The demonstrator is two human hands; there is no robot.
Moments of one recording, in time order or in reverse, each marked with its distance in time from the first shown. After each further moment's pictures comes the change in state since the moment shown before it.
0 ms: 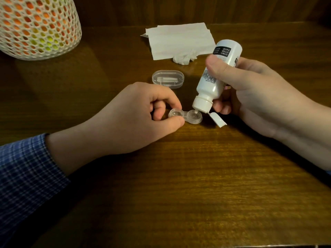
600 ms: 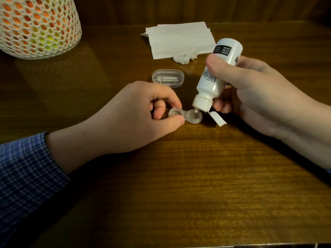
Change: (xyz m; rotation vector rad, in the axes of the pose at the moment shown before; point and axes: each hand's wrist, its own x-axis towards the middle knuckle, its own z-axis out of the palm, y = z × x) left_hand 0.000 0.000 0.000 -0.008 -0.003 -0.001; right_hand 0.001 0.001 -0.001 0.006 -0.002 0.002
